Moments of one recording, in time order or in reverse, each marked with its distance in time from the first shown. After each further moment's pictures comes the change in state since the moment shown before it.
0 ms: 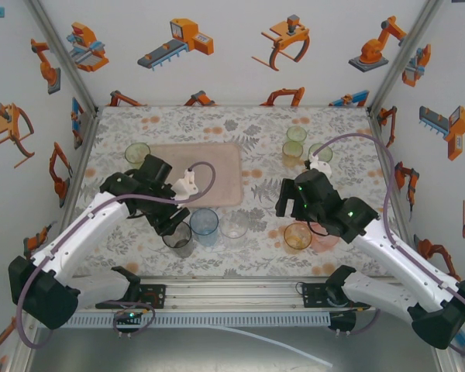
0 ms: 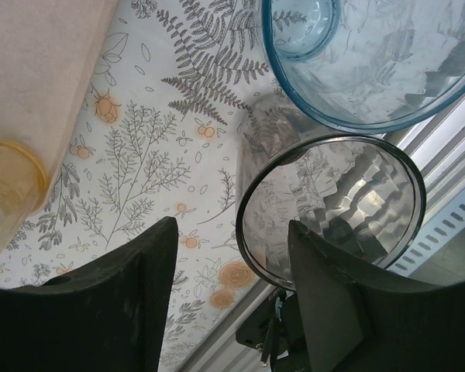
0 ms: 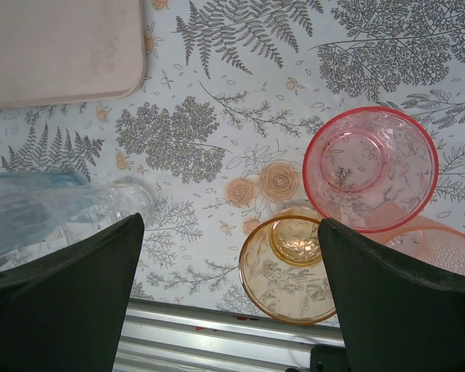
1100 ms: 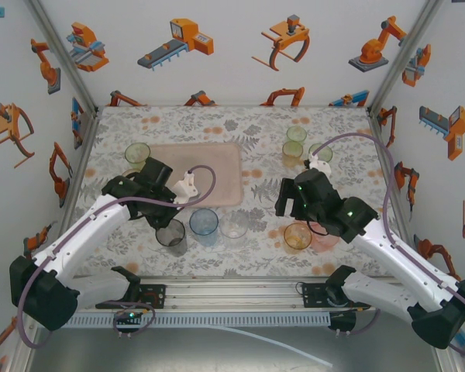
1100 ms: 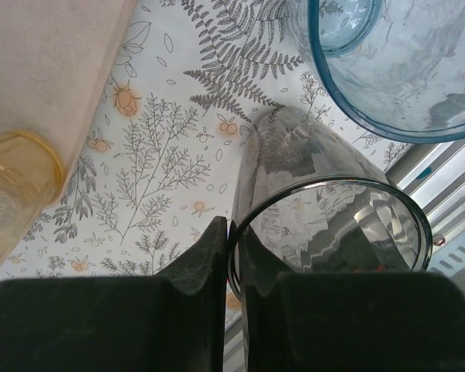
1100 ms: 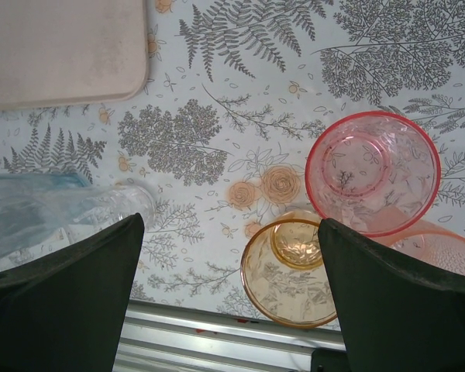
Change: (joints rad) left arm 0.000 -0.010 -0.044 0.048 -0.064 0.009; right arm 0.000 0.004 0.000 0.013 0.000 -0.007
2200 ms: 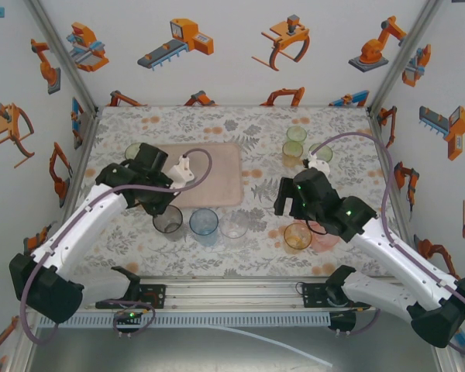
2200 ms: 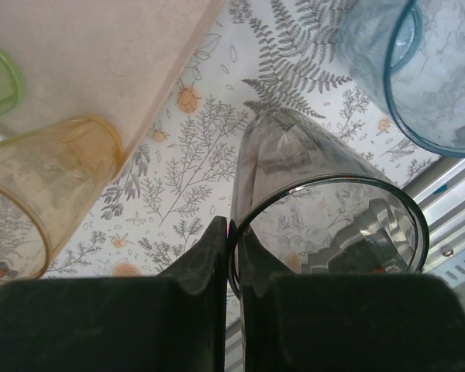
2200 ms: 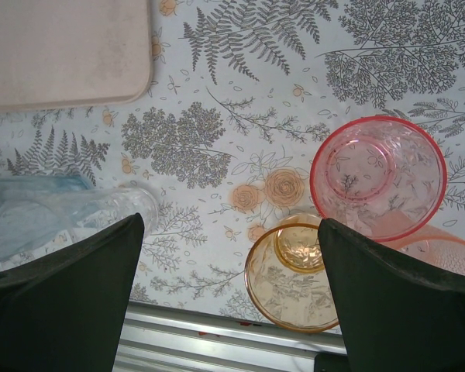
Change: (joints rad) left arm 0.064 0.067 0.175 -0.060 -0.048 -0.013; right arm 0.000 0.009 0.000 0.014 -0.004 -0.001
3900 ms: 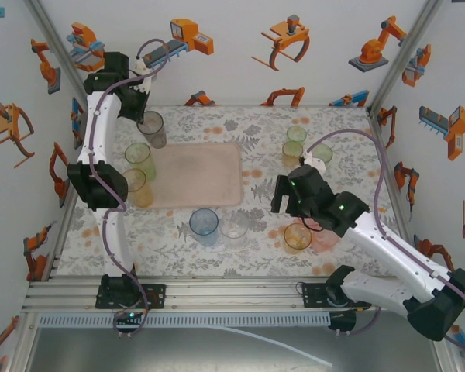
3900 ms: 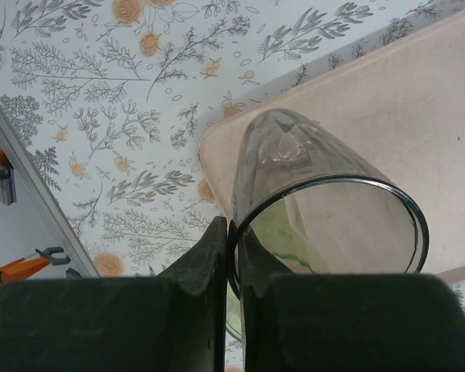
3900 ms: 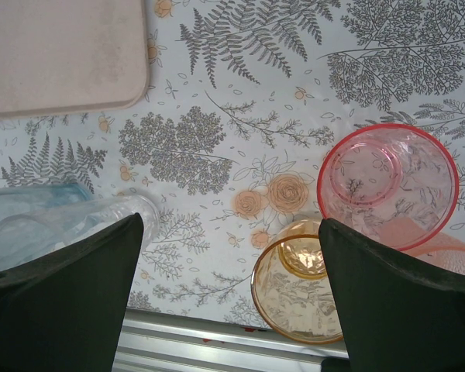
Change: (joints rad) left arm 0.423 1.013 1.330 -0.130 0.034 -0.086; right arm 0.000 0.064 0.016 0.018 0.007 0.017
